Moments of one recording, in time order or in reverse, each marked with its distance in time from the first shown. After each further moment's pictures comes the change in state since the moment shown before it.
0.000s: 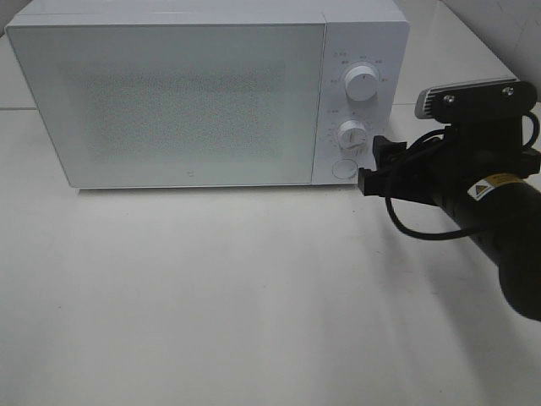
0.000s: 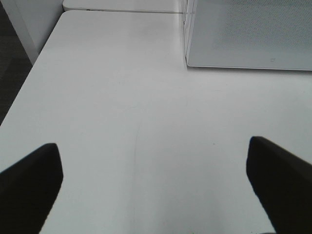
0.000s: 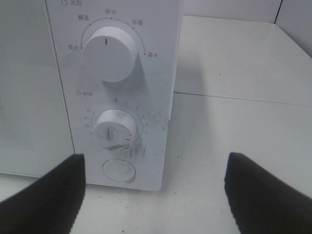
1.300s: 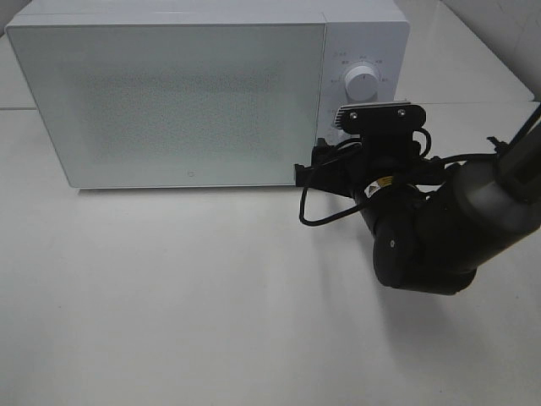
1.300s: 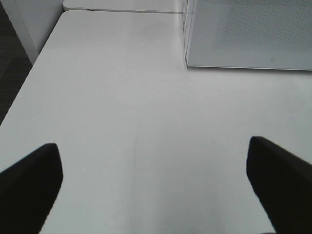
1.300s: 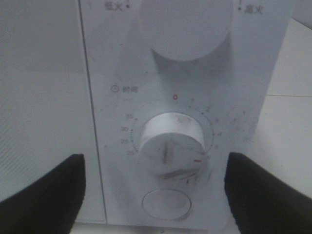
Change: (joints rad) left arm 0.000 0.000 0.000 0.000 0.000 0.000; right arm 0.025 0.393 -0.309 0.025 -0.115 0.098
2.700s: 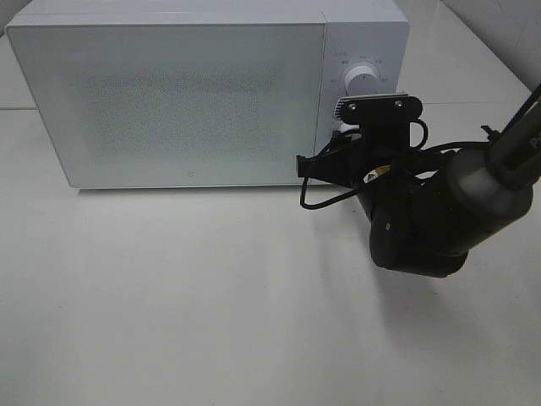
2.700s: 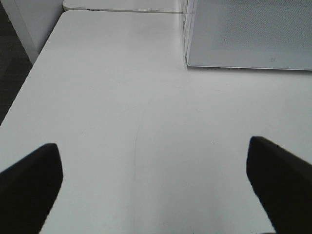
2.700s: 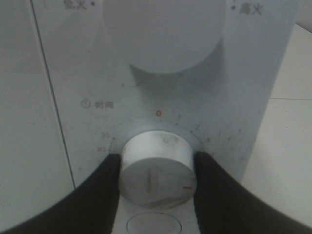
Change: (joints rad) left arm 0.000 0.000 0.000 0.000 0.000 0.000; right arm -0.049 0.032 -0.066 -0.016 0.036 -0.029
